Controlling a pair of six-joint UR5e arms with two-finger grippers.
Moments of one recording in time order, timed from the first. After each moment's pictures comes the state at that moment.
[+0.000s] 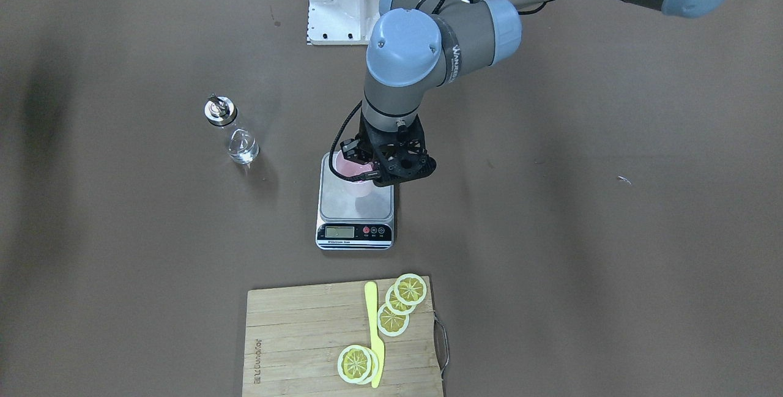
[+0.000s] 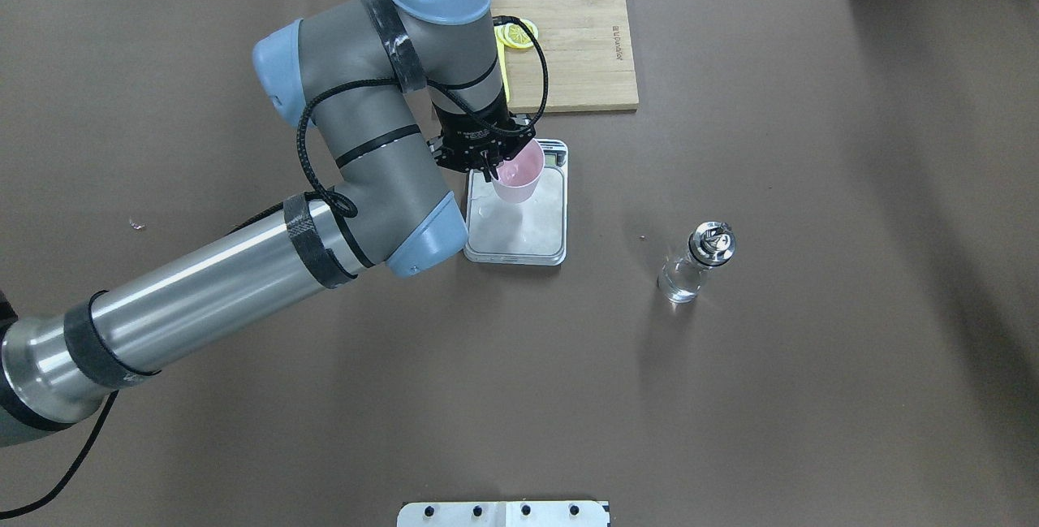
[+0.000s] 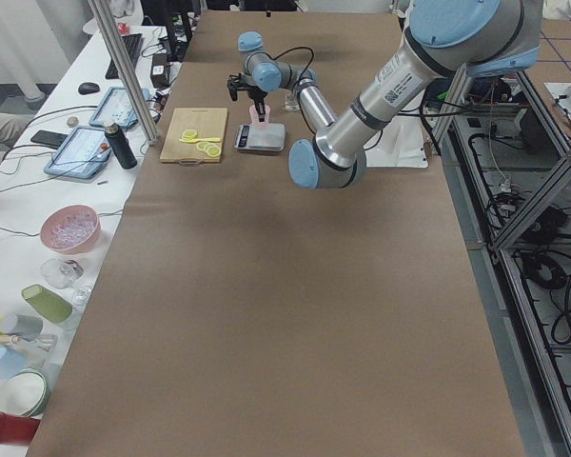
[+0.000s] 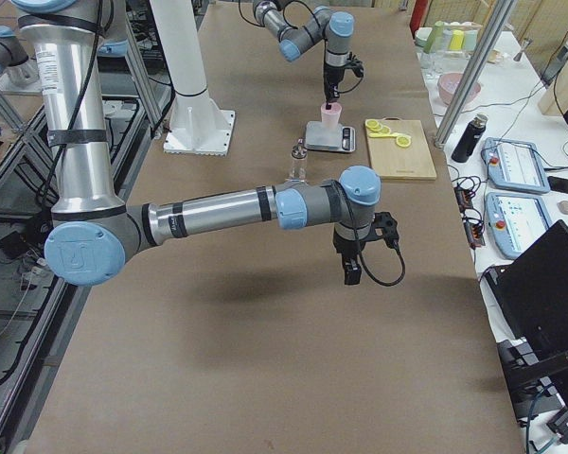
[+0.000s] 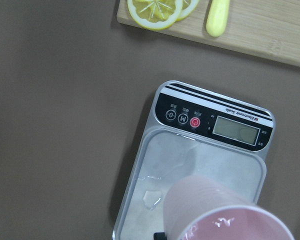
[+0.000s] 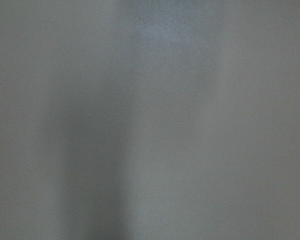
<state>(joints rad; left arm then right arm) -0.67 -2.54 -1.39 -1.55 -2.10 -1.36 1.43 -1.49 1.70 -1.58 2.28 0.06</state>
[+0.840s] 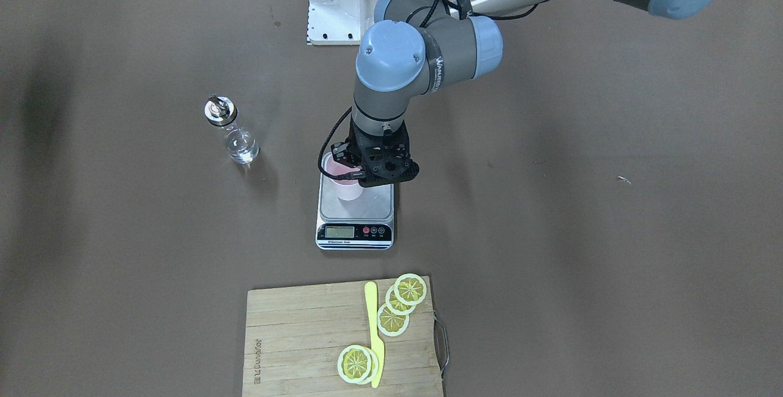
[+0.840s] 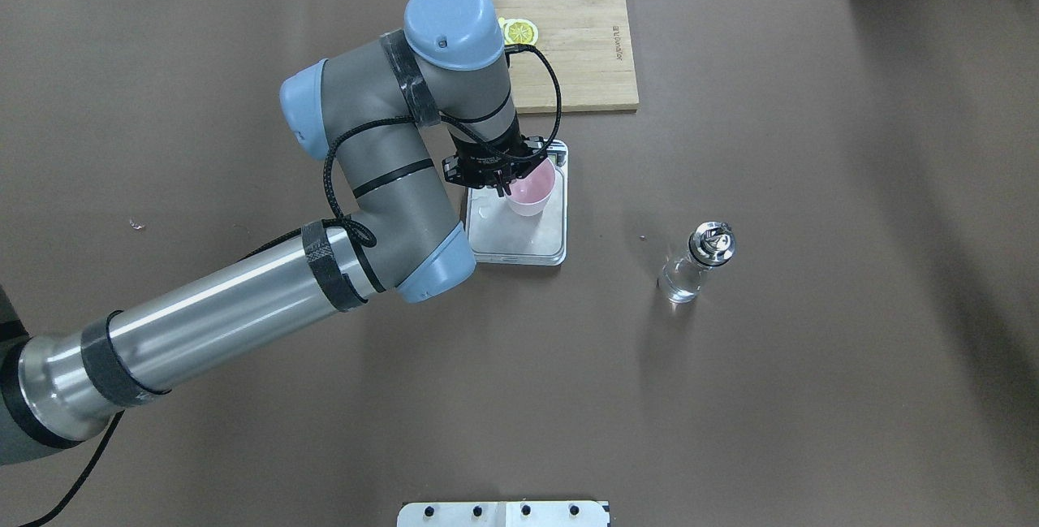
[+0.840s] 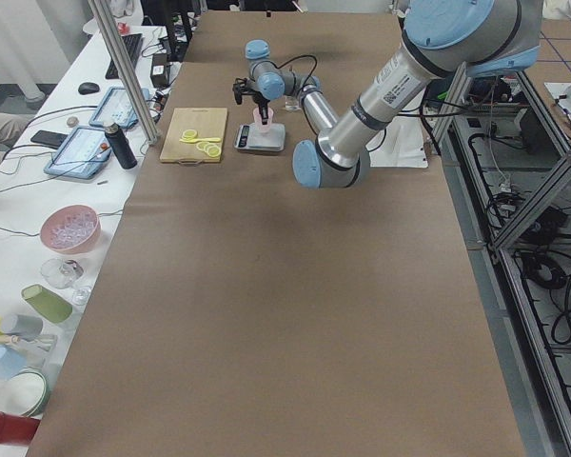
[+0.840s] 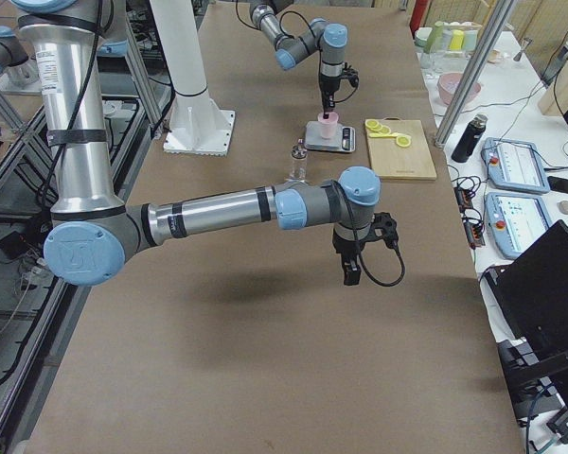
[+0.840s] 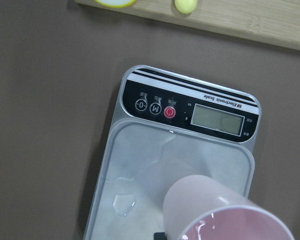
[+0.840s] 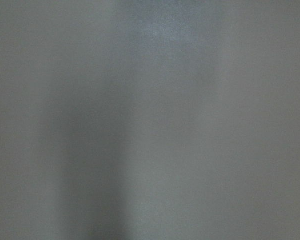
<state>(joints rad) -0.63 -2.53 -1.35 -1.65 -2.05 -1.35 1.43 -1.49 1.70 -1.58 2.28 0.06</state>
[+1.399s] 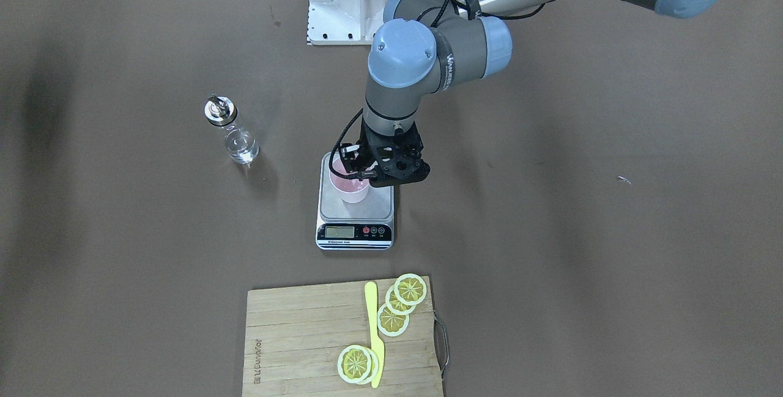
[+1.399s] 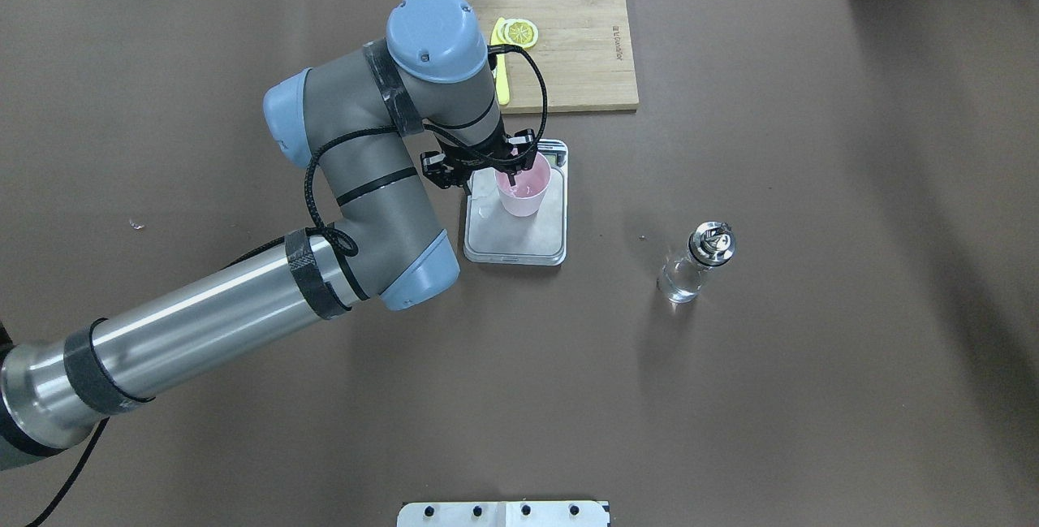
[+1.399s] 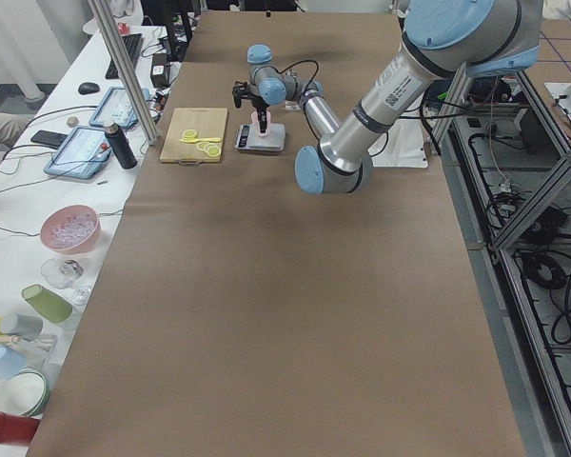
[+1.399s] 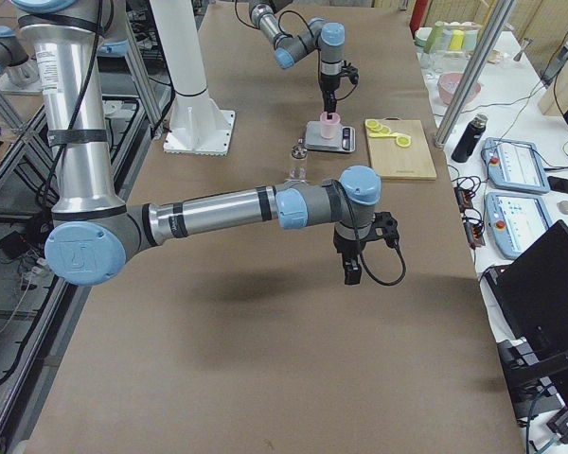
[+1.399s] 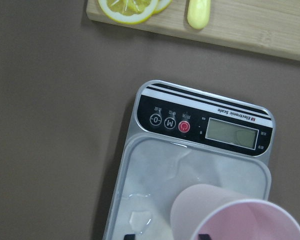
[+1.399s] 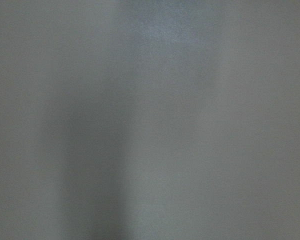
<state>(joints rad) -0.63 -2.49 -1.40 -1.66 -1.99 -1.34 1.43 -1.48 1.70 -1.58 2.28 0.06</state>
